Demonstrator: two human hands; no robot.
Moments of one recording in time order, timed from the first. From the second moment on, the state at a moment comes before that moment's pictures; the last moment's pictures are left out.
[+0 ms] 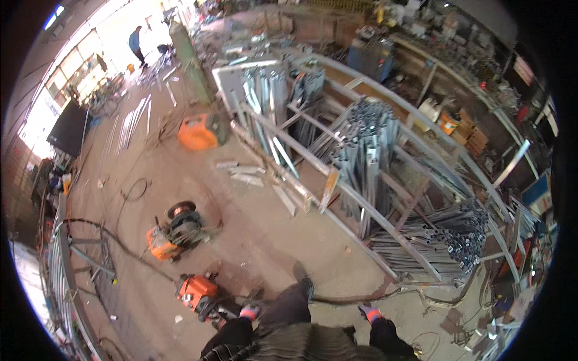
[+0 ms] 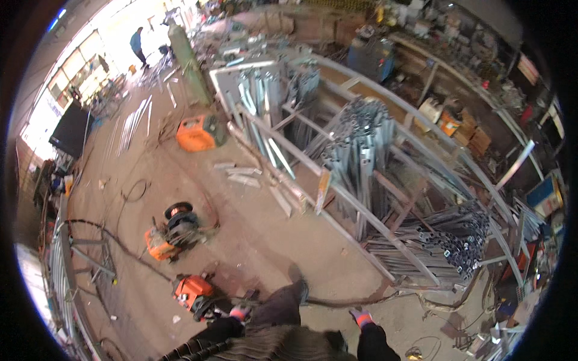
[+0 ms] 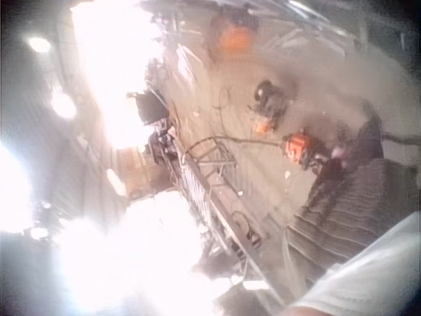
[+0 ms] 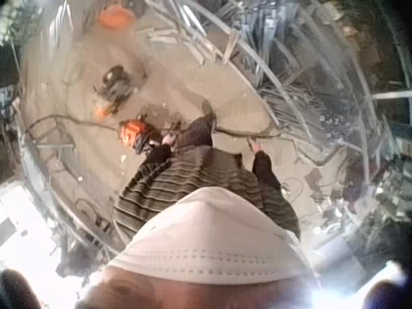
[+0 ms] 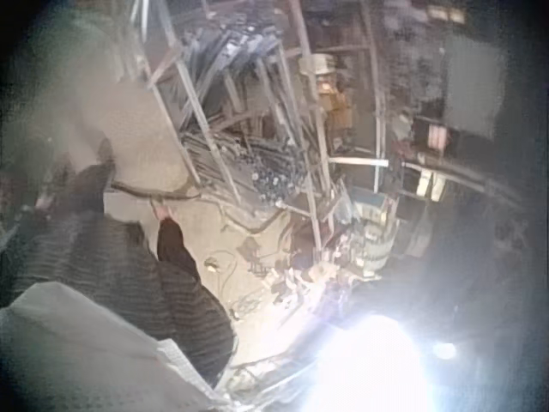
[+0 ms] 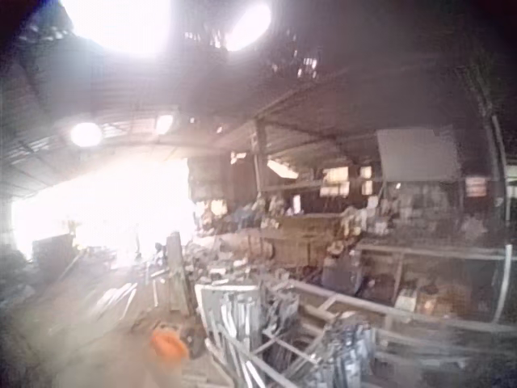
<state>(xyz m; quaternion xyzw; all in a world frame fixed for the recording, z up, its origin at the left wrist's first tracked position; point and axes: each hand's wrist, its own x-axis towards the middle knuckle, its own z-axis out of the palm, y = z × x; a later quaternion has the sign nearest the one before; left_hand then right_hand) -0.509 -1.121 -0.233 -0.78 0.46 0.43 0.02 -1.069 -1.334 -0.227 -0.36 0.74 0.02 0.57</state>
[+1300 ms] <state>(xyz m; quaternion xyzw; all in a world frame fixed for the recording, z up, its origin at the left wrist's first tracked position) -0.095 -2.220 -0.106 -0.63 0.46 0.39 -0.50 -0.284 -2.239 -0.066 -0.68 0.58 -0.16 0.42</state>
